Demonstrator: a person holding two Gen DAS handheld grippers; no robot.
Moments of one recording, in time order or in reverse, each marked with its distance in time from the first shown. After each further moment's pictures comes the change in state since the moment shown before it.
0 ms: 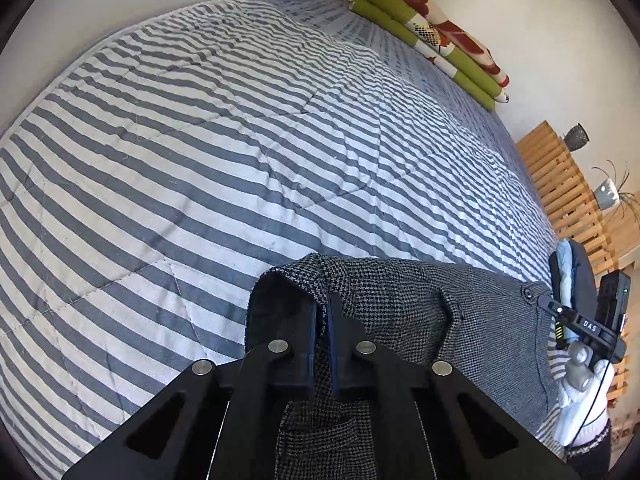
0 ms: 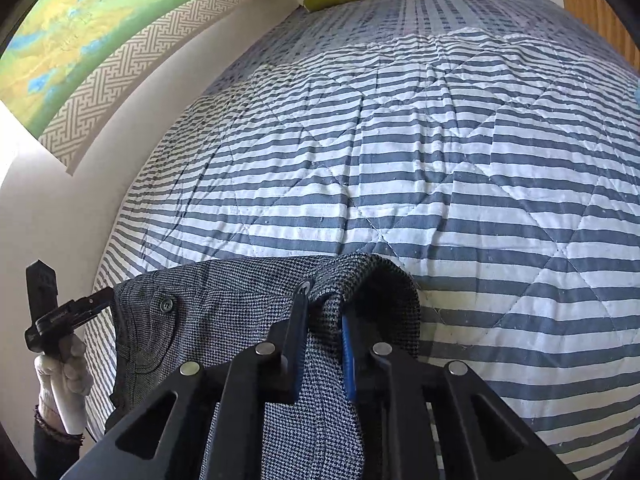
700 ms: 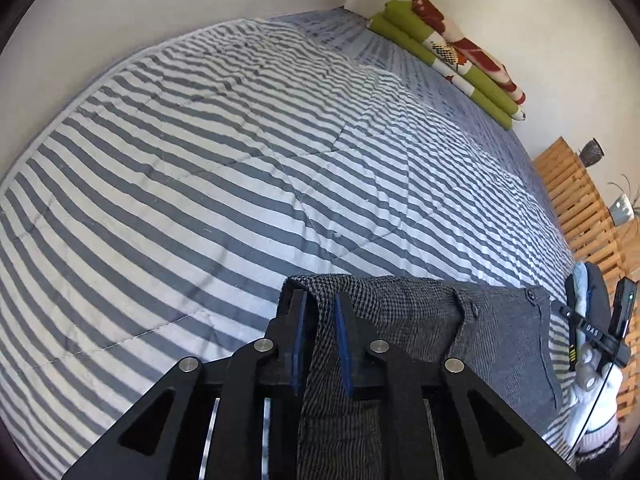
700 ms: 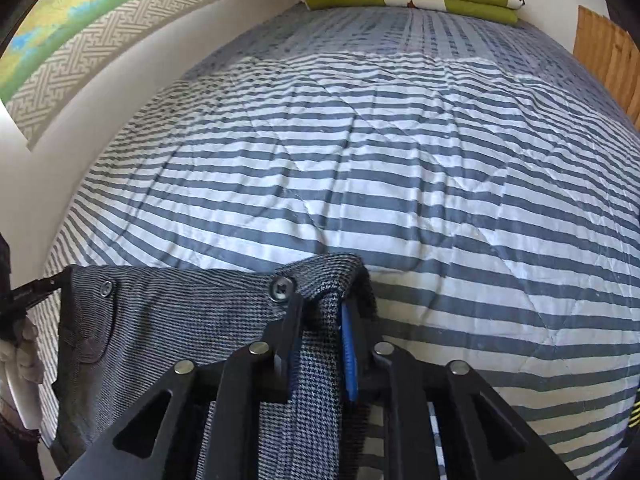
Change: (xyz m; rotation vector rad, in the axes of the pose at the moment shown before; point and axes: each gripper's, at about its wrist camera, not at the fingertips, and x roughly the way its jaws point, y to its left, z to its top) left arm -0.013 0.015 0.019 -0.001 -0.057 0.068; right arm 0.027 0.004 0.030 -0.113 -0.028 -0.214
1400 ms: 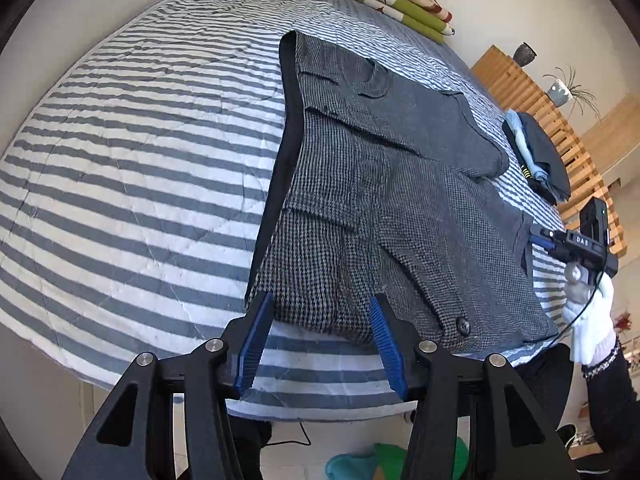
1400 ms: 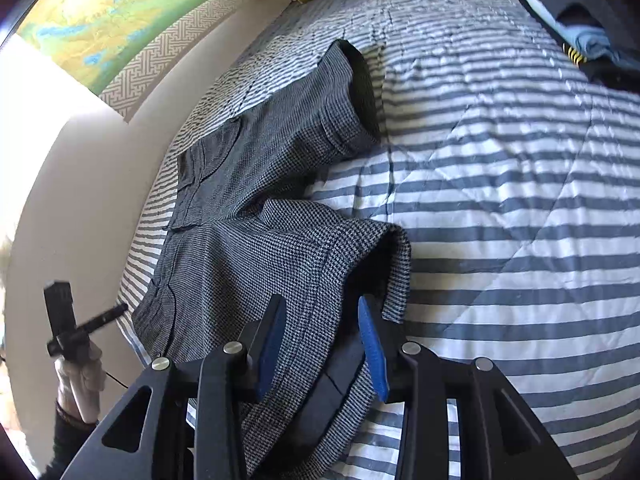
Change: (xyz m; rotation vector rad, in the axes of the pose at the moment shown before) left arm -0.184 0.050 -0.291 0.180 0.162 -0.103; right arm -0.141 0.000 -0.268 0.266 0.062 0.304
